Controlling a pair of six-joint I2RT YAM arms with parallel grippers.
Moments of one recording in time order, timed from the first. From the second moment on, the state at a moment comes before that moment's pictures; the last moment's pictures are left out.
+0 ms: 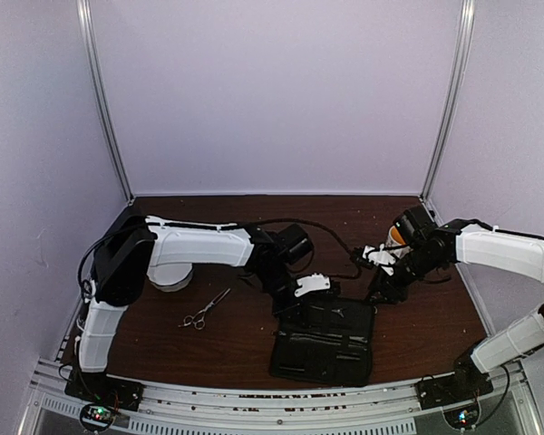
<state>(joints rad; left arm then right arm) -1.03 2.21 1.72 -0.73 0.46 0.46 0.44 1.35 0.85 -0.66 -0.43 -0.57</state>
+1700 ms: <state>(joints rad) -0.87 2.13 1.70 -0.76 0.53 -0.08 0.45 1.36 0.85 -0.66 -0.44 -0.57</state>
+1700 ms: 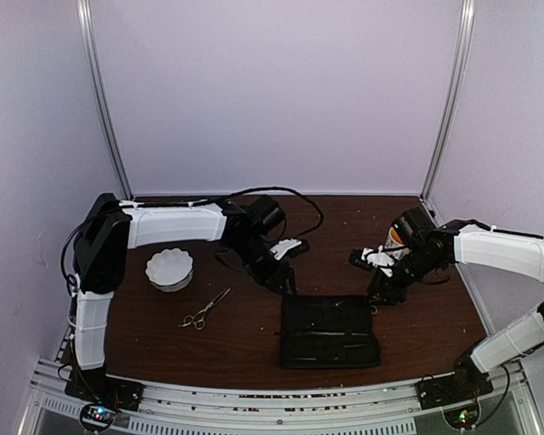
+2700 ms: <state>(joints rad) -0.85 2.17 1.56 -0.60 0.45 -0.26 0.45 1.37 0.85 -0.65 -0.43 -0.57</state>
